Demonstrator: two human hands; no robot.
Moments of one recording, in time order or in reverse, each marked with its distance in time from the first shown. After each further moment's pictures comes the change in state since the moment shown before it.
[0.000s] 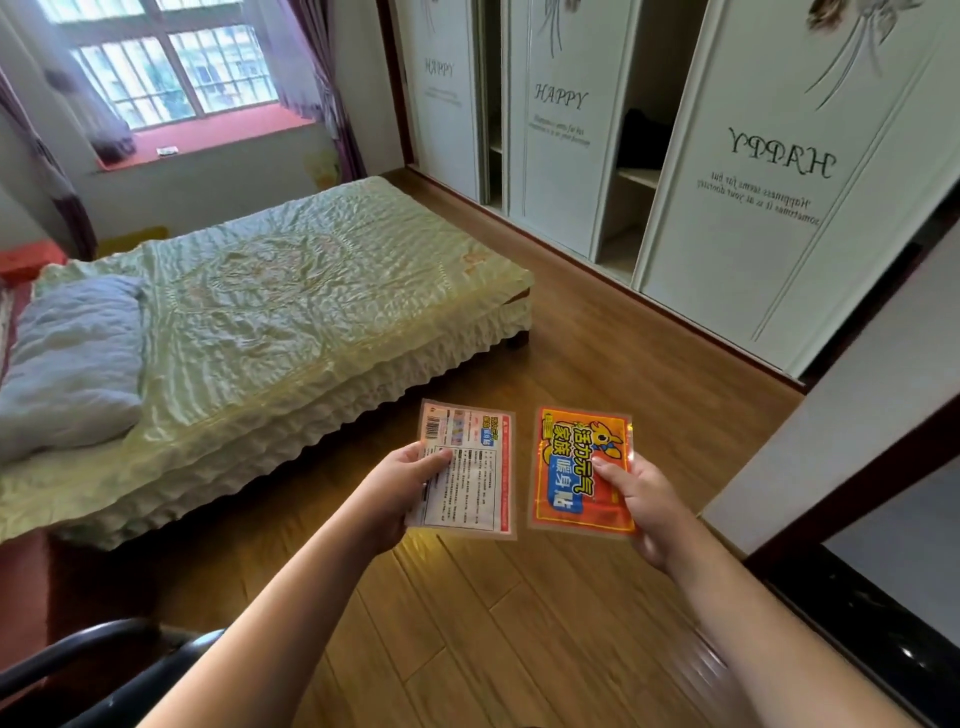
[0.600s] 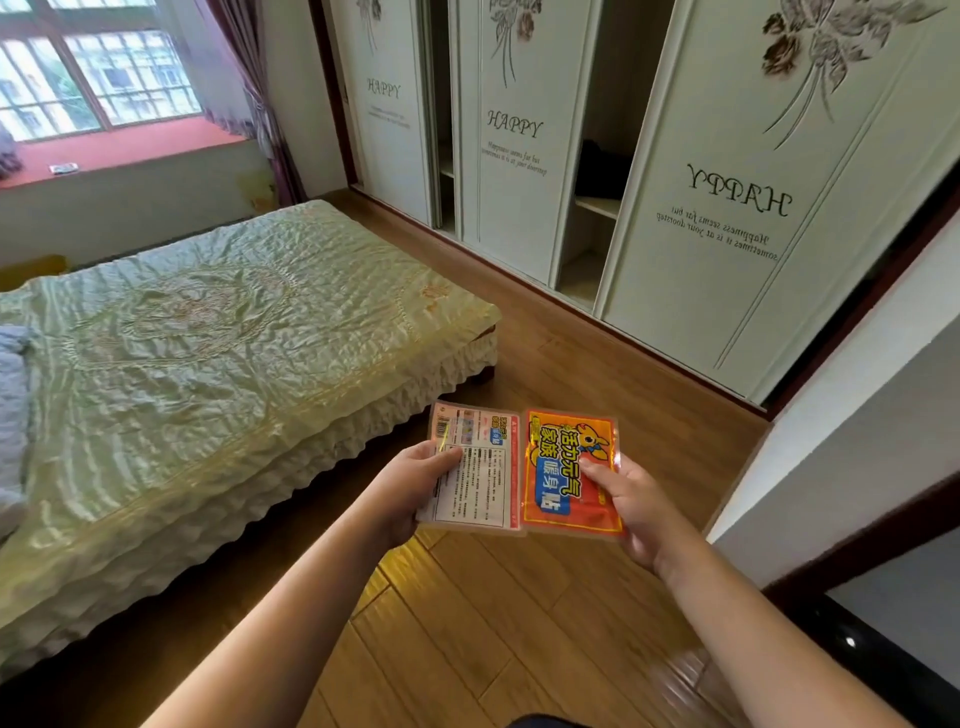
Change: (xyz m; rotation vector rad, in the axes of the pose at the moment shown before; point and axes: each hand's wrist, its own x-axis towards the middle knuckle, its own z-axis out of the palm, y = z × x) left_hand 0.177 0.098 -0.032 -0.006 -0.153 -0.042; right_hand 0.147 -0.066 0.057 0.007 0.080 -0.029
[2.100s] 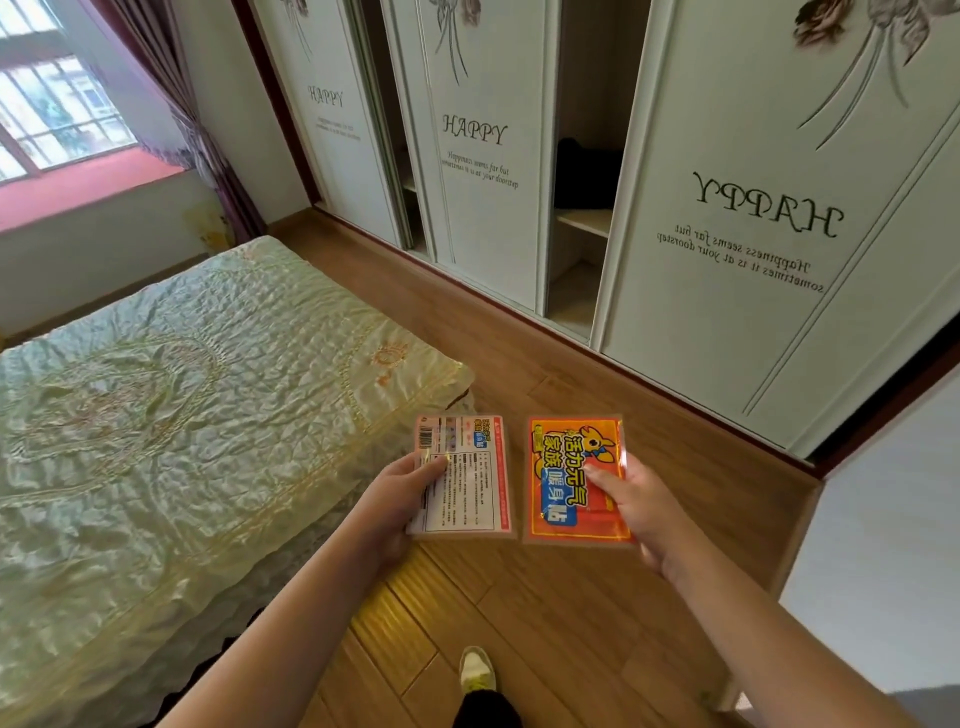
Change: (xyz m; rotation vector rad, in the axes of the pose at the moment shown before) left_hand 0.380 0.189 0.085 -0.079 0.052 -0.048; right_hand 0.369 -0.193 -0.114 -0.125 0.073 -0.032
